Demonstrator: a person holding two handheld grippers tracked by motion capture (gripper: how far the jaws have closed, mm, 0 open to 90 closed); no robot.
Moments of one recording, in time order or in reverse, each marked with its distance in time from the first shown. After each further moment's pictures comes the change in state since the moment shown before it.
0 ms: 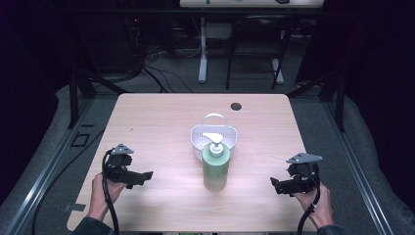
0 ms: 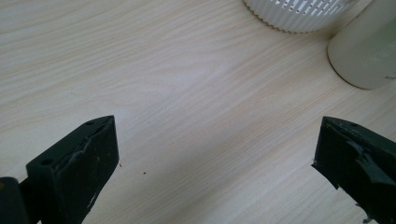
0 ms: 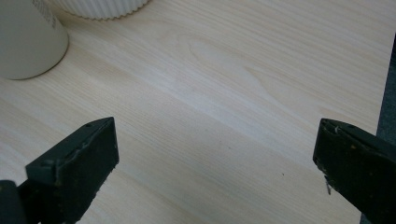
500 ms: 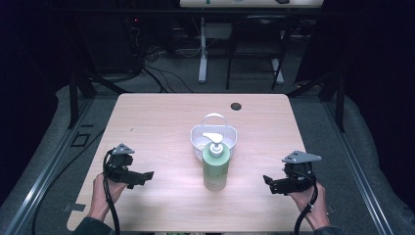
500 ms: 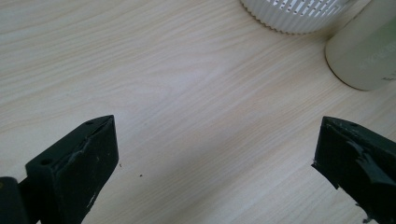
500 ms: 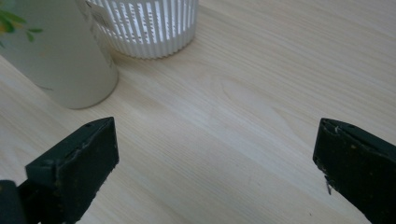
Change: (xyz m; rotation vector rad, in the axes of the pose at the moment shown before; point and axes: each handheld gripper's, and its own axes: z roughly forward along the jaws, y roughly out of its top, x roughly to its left) left arm -0.003 0.001 0.002 -0.004 -0.005 0.000; right arm 0.017 0.014 -0.011 -0.113 0.082 -0.036
